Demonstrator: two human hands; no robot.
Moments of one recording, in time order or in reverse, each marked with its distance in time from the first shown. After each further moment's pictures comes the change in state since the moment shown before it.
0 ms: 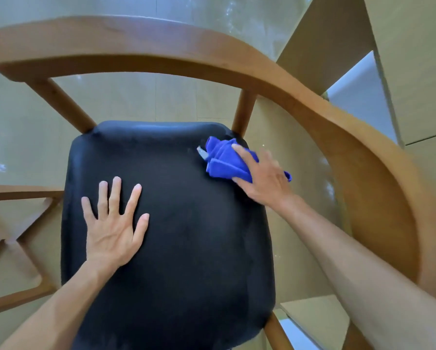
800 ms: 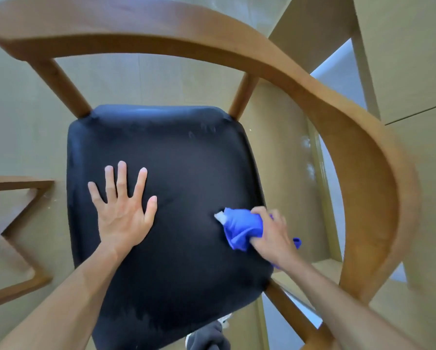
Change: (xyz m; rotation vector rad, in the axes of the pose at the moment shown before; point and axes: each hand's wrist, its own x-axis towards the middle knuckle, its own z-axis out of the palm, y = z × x) left_hand -0.003 -0.002 0.011 -0.024 0.030 0.004; right_hand -0.155 -0.043 0.034 0.225 -0.240 0.558
